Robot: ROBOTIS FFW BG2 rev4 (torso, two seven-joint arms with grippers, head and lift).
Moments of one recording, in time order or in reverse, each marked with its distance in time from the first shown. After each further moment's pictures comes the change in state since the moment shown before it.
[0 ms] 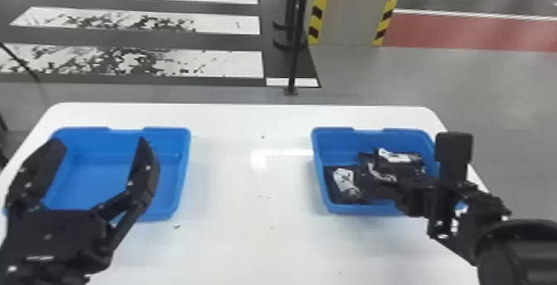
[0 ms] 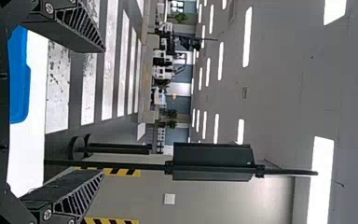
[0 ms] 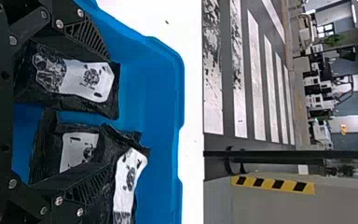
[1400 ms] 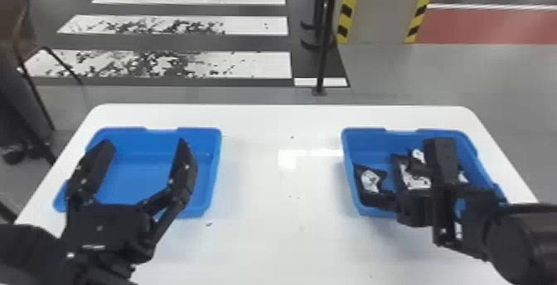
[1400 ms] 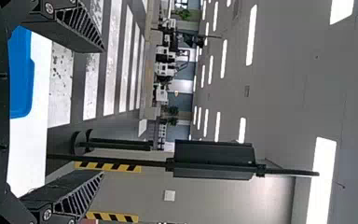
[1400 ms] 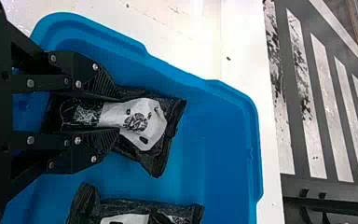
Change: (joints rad) left arm -0.016 0.000 -0.001 0.025 0.026 -0.002 -0.014; right arm -0.141 -0.047 0.137 0.134 -0.103 0.272 -0.010
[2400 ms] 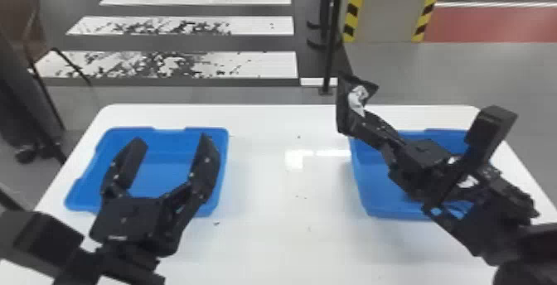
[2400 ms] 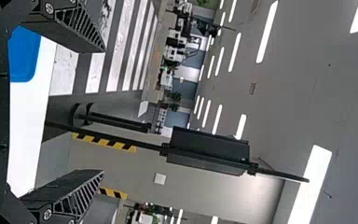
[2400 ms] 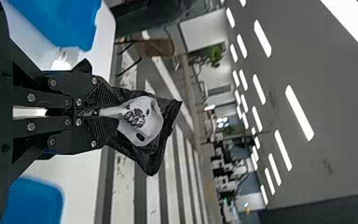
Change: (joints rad) left arm -0.031 0.006 -0.033 0.005 0.155 0.021 -0.046; right arm 0.139 0.009 0.058 -0.122 -0.145 -0.768 0.132
